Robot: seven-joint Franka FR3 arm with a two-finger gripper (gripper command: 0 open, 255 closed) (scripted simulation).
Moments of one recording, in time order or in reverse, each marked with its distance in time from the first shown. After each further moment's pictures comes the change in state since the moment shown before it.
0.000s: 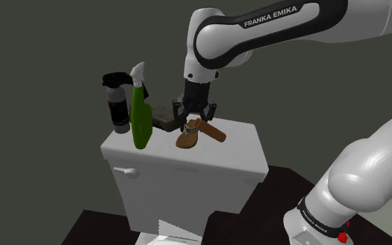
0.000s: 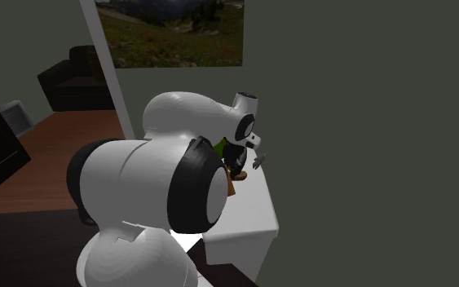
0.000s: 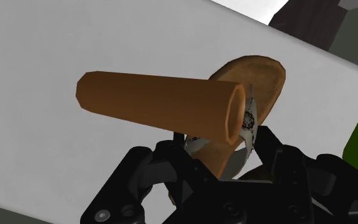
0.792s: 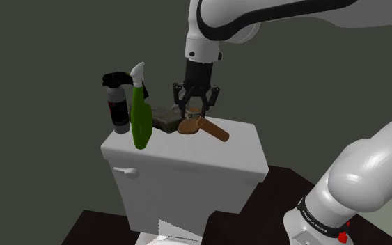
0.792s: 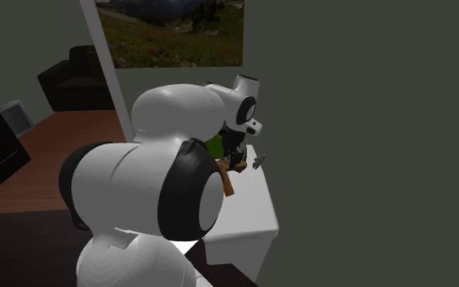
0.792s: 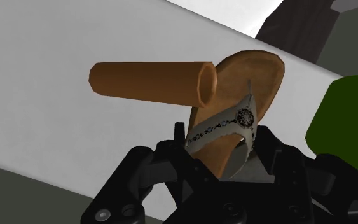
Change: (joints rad) arm -0.005 -0.032 -0.014 0.116 -0.006 -0.146 0.018
